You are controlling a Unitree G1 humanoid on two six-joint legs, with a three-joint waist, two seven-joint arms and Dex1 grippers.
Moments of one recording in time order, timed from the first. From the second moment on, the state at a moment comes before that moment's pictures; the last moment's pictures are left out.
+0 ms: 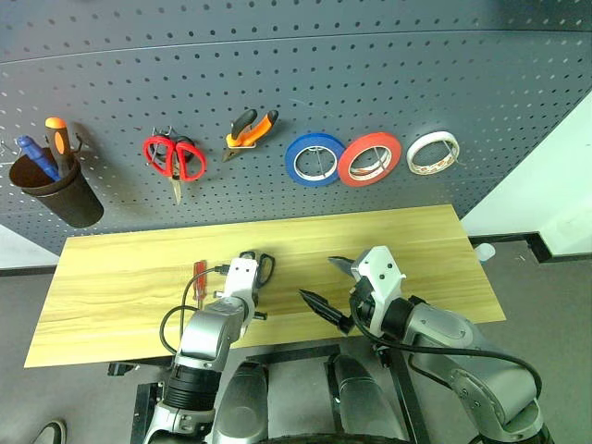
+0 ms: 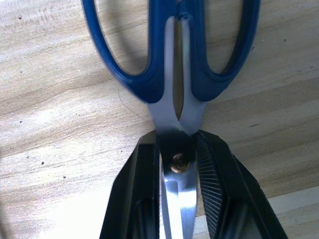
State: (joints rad) left arm -0.17 0.05 -0.10 -0.09 -0.05 1.12 0.02; right arm 0.03 -0.42 0.20 -0.75 0.41 0.78 0.40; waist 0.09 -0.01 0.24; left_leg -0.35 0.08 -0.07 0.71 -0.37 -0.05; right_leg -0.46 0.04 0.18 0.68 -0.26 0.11
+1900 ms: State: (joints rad) left arm 0.12 0.33 -0.03 -0.20 0.25 -0.22 0.02; right arm -0.06 -0.37 0.14 -0.62 0.49 0.43 0.61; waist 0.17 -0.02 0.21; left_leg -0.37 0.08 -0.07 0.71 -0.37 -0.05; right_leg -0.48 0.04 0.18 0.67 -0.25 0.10
